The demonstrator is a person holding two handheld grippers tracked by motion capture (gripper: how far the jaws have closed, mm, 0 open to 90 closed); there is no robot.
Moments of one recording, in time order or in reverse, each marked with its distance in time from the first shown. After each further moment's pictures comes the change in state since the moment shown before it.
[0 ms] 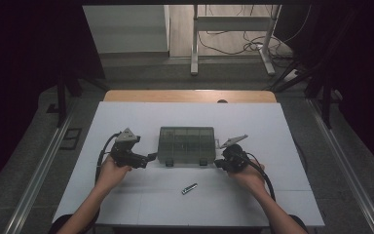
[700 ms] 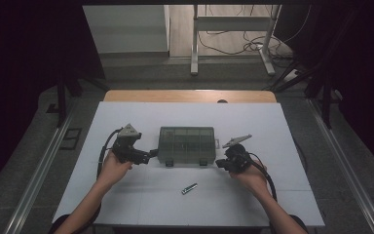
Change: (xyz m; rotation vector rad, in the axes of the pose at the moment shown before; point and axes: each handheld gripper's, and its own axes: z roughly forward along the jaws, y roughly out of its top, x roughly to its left) left arm -0.001 0.015 -0.001 0.019 0.013 -0.015; right arm 0.000 -0.002 -0.009 -0.017 0.012 0.031
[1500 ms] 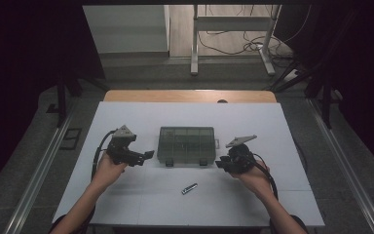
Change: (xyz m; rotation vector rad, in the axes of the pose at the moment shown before) left arm 0.004 -0.003 -0.011 0.027 0.006 -0.024; right arm 0.006 0.000 -0.016 -0.057 -0.029 0.003
